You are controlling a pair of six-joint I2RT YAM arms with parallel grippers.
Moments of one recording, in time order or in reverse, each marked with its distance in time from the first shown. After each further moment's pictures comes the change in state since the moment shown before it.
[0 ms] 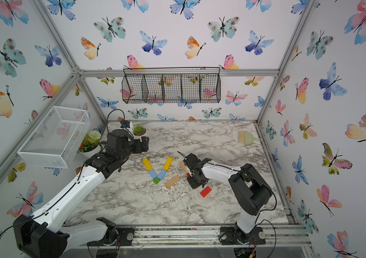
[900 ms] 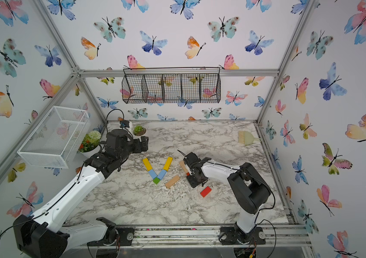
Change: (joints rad) left arm 0.009 0.000 0.000 0.001 0.011 0.000; right arm -0.009 0.017 0.012 0.022 0.000 -0.005
